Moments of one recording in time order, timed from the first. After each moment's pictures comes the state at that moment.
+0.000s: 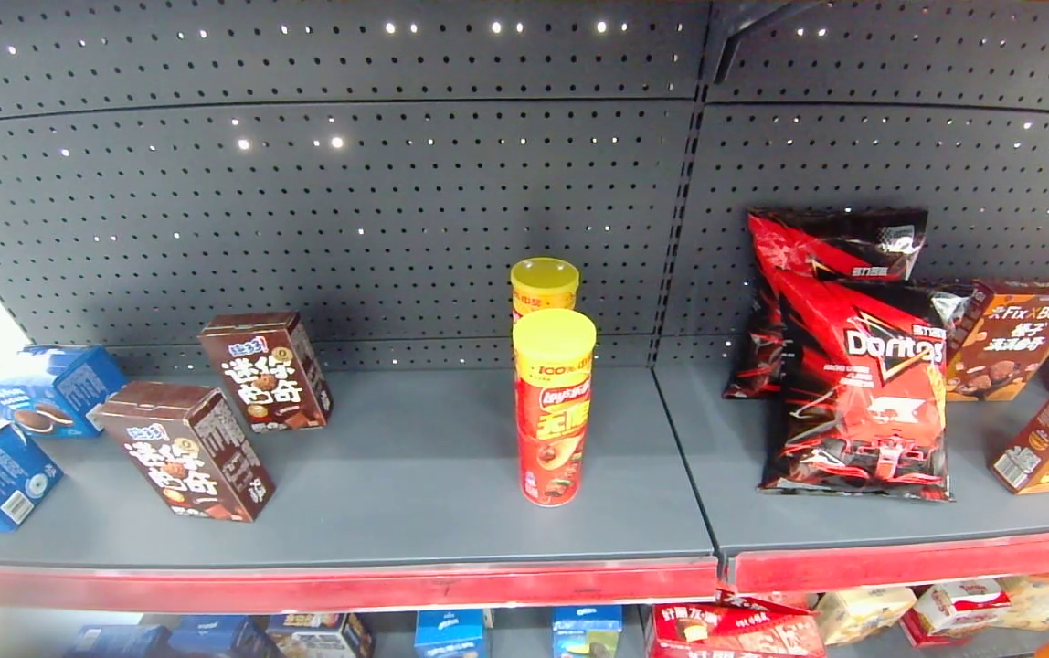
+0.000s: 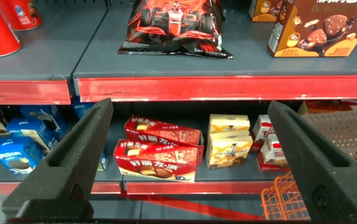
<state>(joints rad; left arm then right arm) 0.00 0.00 0.00 0.00 0.00 0.02 0.00 0.00 0.00 0.00 0.02 0.00</state>
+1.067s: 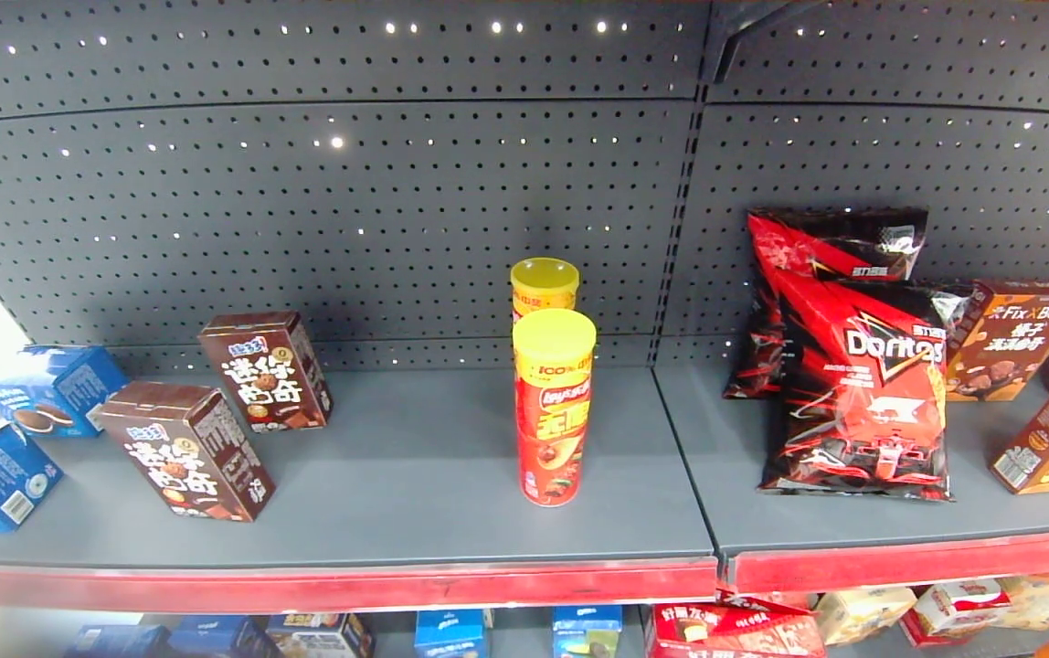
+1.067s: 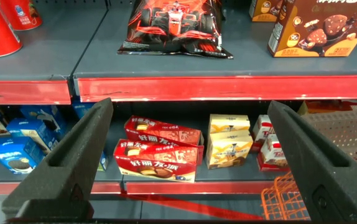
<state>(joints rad) 0.00 0.00 0.00 0.00 -0.03 0.04 0.00 0.00 0.00 0.00 0.02 0.00</state>
